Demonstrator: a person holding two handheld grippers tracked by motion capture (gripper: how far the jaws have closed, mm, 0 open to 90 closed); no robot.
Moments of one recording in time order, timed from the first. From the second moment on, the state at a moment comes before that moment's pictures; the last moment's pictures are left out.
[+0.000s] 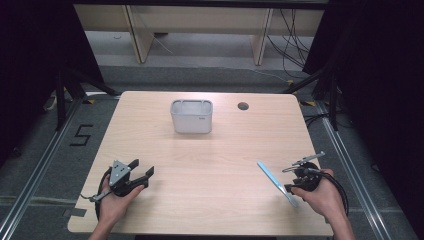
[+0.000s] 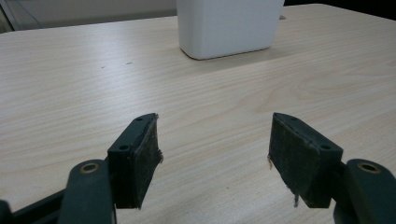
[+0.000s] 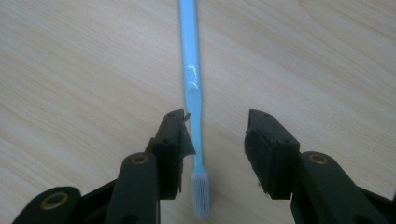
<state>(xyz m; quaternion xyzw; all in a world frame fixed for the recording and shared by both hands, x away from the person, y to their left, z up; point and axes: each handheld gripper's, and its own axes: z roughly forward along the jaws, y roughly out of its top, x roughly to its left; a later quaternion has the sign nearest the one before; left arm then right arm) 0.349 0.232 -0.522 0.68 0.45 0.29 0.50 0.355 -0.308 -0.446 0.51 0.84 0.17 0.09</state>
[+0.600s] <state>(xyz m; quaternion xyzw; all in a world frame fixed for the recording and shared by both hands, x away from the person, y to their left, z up) 0.349 0.232 -0.522 0.68 0.45 0.29 0.50 0.395 -0.285 -0.456 0.50 0.86 0.07 0.02</state>
